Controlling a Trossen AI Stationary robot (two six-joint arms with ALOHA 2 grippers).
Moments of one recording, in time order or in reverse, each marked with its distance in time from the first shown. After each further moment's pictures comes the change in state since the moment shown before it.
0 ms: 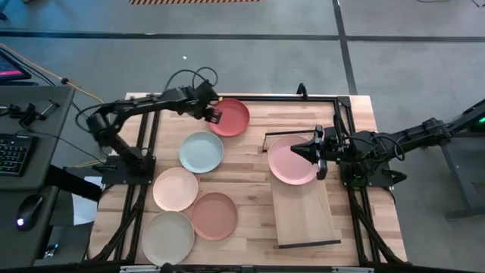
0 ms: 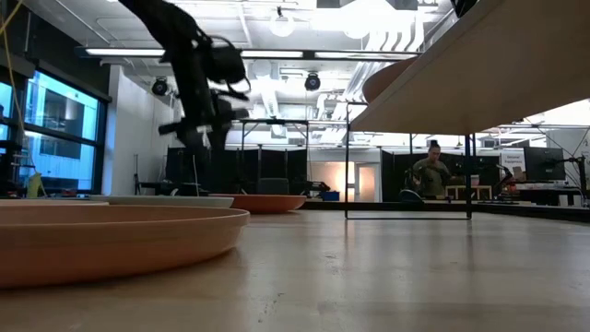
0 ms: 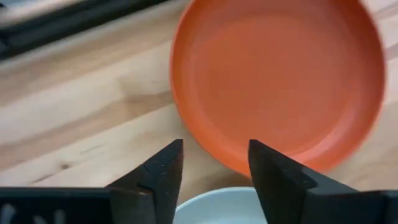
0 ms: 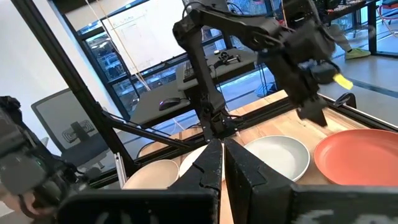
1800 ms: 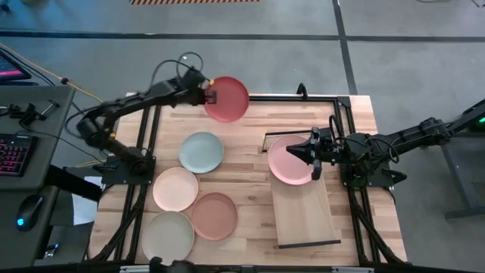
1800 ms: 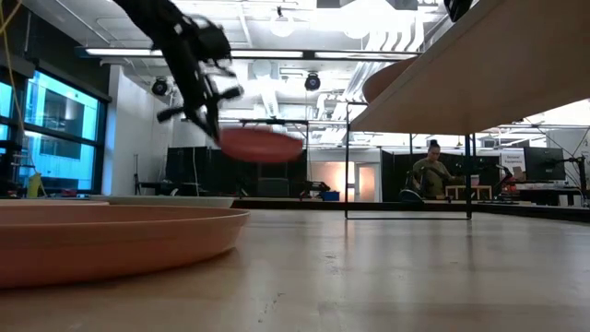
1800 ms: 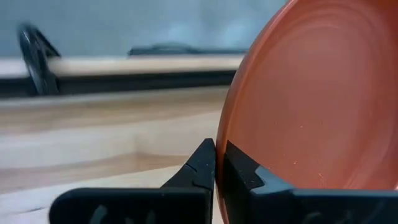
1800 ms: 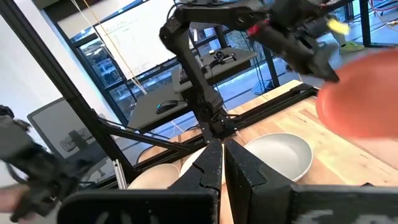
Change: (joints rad) left arm 0.103 -0.164 0.000 0.121 -0.044 -0.152; right arm 0.000 0.059 0.000 0.053 0.026 0.052
